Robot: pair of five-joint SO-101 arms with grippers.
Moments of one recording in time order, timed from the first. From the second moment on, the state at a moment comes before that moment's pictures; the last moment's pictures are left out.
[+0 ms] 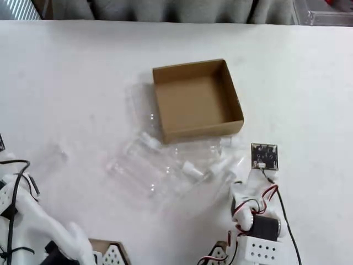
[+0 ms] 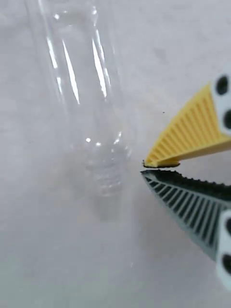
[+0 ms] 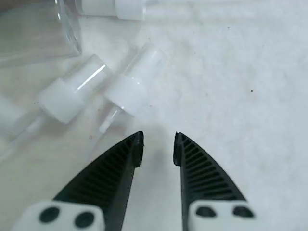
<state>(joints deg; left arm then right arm) -57.4 -32.9 63.8 51.3 -17.9 7.5 -102.4 96.4 71.2 6.8</state>
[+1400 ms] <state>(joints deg) -59.7 27.2 4.7 51.4 7.5 7.8 -102.4 96.4 71.2 6.8</state>
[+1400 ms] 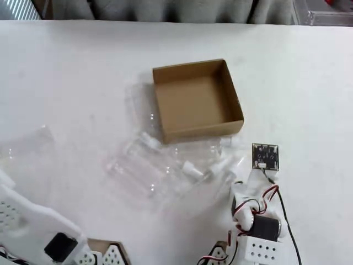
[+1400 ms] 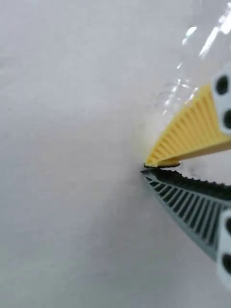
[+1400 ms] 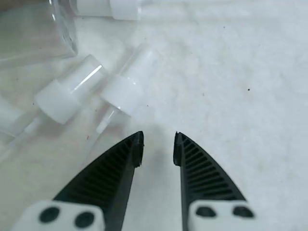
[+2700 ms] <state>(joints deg) -42.3 29.6 -24.2 66.6 51.4 7.8 -102.4 96.4 71.2 6.8</state>
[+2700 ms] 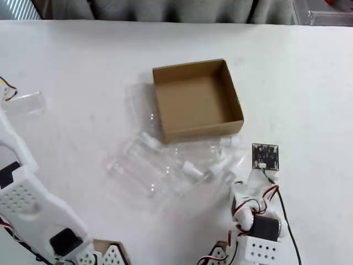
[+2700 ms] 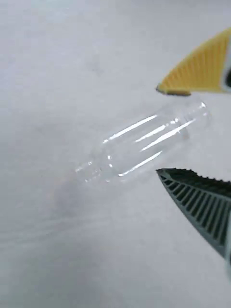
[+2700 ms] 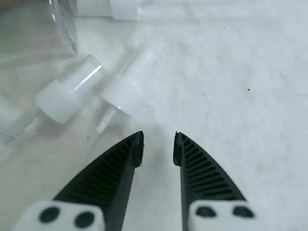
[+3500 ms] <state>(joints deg) -44.8 37.3 -24.4 70.5 62.6 7.8 -102.4 96.4 71.2 6.8</state>
